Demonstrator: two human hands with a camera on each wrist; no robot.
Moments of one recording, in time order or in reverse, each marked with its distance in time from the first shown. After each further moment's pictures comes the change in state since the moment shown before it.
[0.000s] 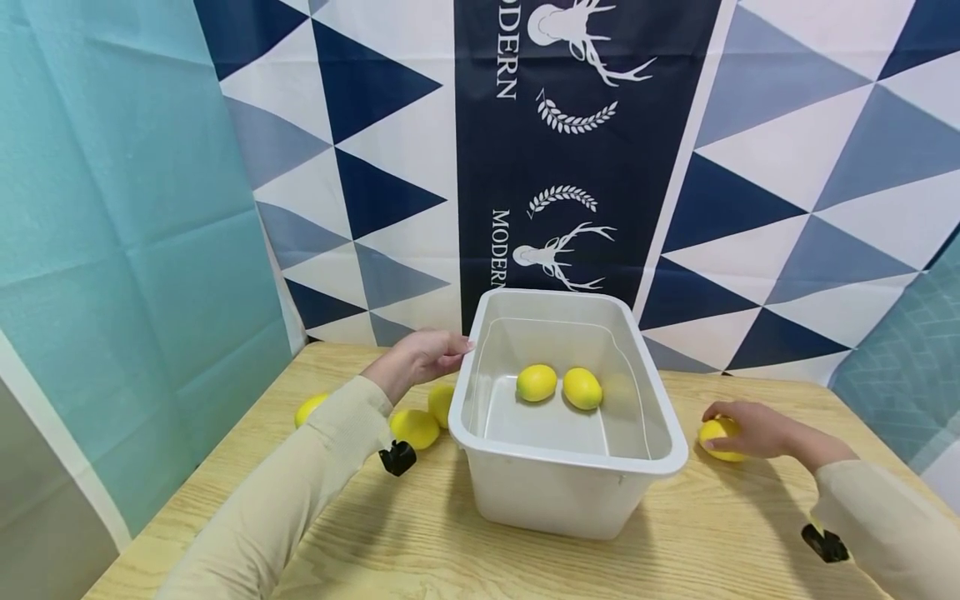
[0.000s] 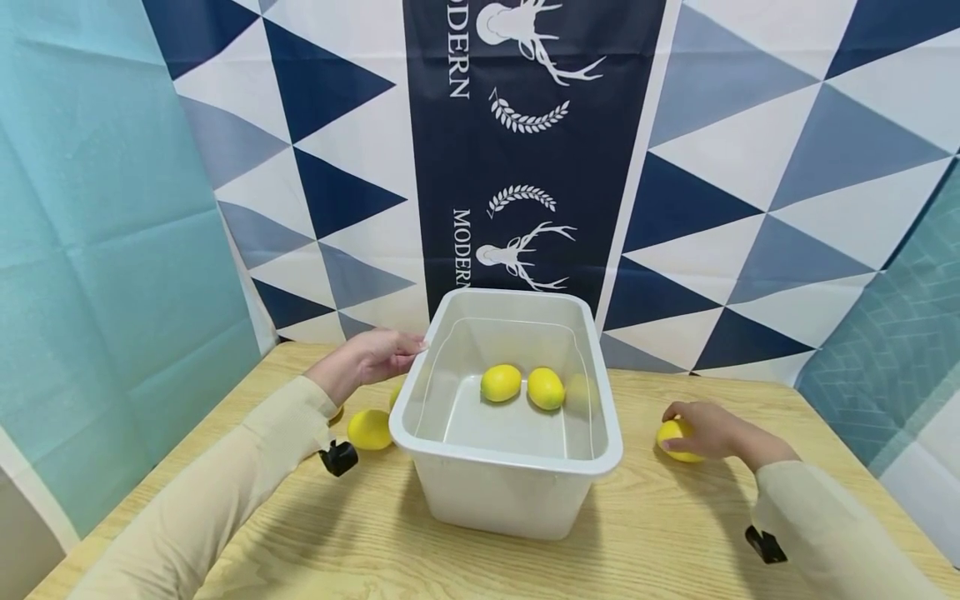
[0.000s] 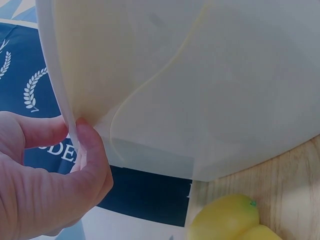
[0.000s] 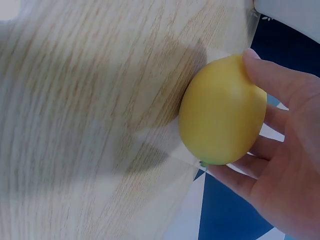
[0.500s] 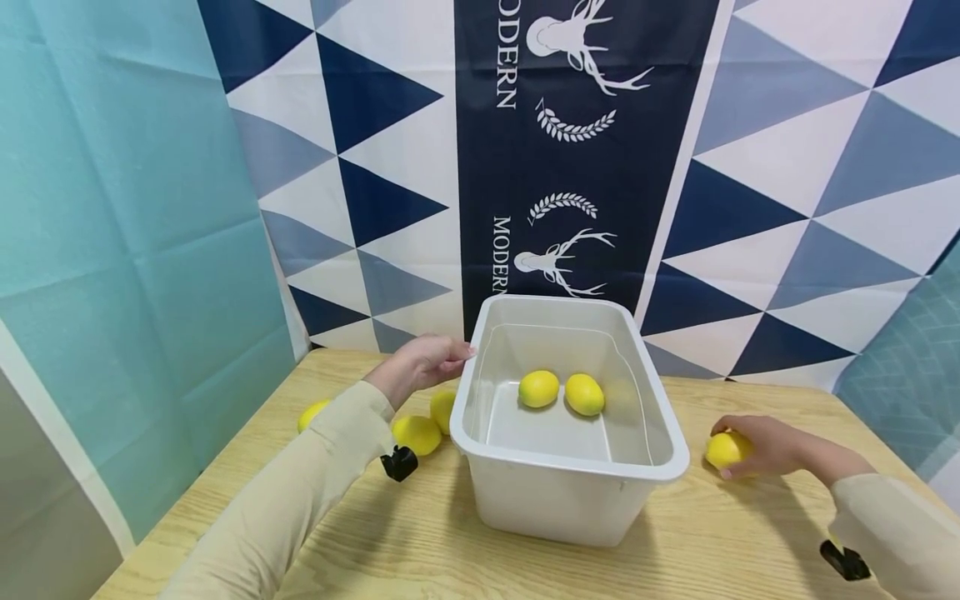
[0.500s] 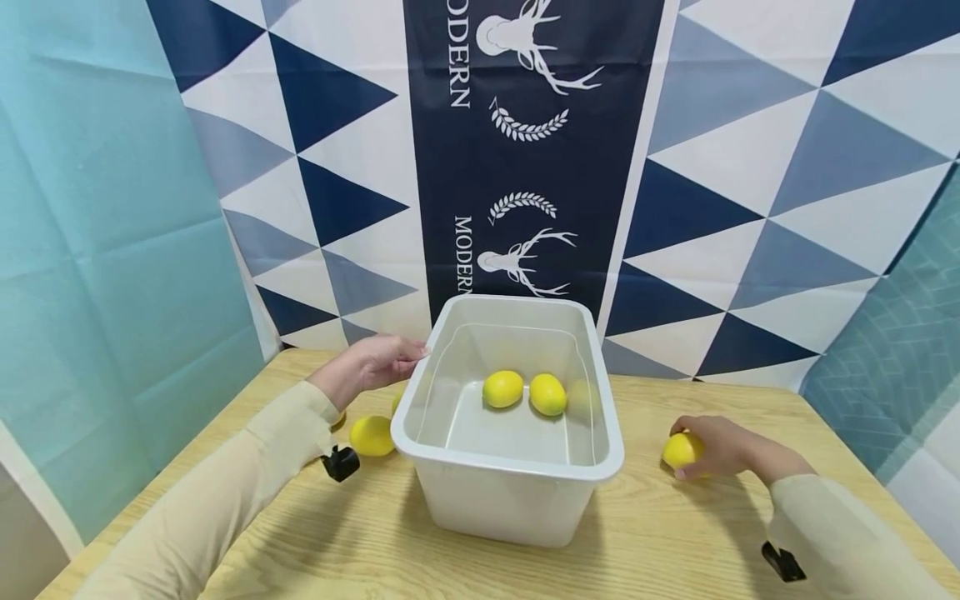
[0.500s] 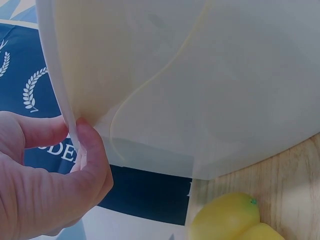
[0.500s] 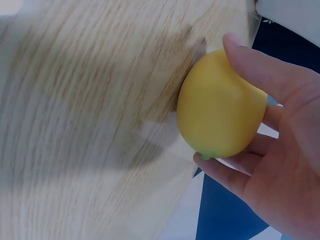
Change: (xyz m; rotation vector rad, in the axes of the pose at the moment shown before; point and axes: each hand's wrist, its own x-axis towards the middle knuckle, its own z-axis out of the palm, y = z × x) left_hand -0.001 -0.001 0.001 -0.007 0.012 0.004; right_hand -0.015 0.001 0.002 0.008 -0.008 -0.054
